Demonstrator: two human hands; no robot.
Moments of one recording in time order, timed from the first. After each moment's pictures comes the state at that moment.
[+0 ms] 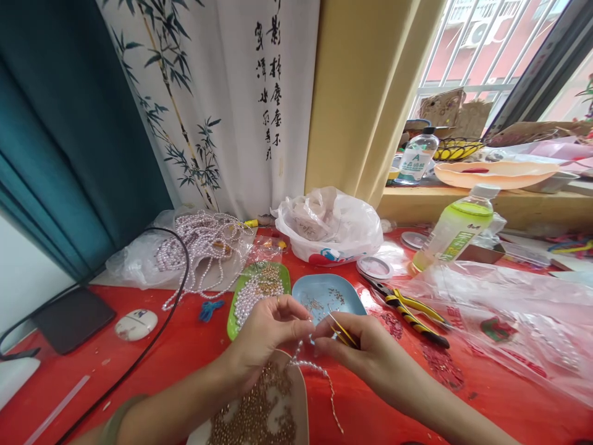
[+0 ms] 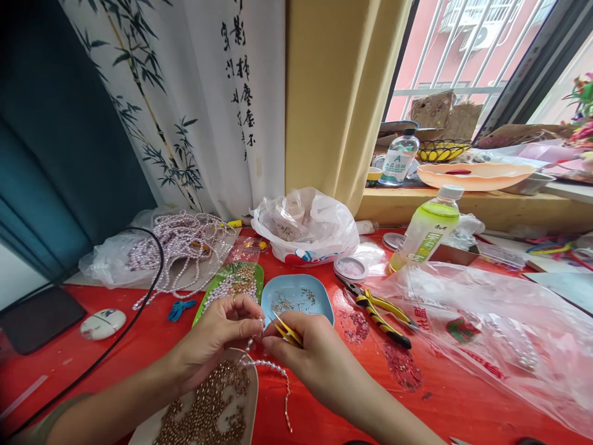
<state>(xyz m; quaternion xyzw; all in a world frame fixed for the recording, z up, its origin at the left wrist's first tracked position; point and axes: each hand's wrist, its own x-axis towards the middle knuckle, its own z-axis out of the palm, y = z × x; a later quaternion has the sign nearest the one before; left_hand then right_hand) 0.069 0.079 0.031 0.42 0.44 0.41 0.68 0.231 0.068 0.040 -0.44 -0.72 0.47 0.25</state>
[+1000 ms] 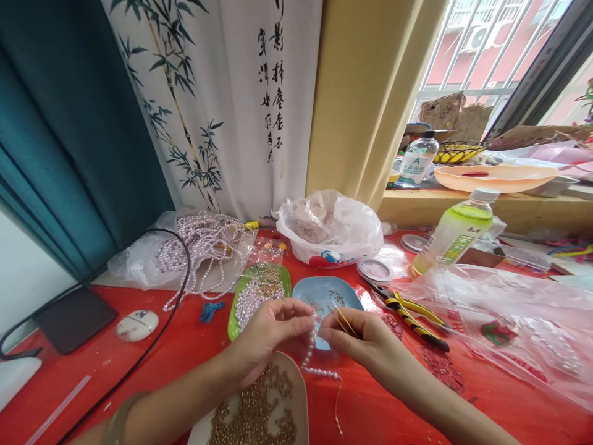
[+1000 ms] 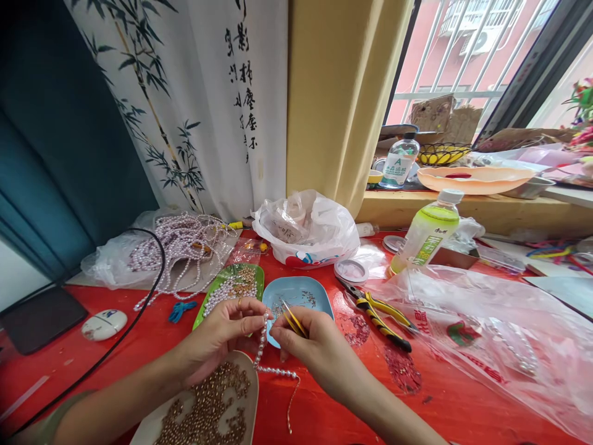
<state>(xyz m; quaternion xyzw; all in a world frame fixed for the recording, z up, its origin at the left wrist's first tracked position) 0.066 0.081 0.027 0.40 0.40 0.39 0.72 0.231 0.075 0.043 -0.44 -0.66 0.53 0.29</state>
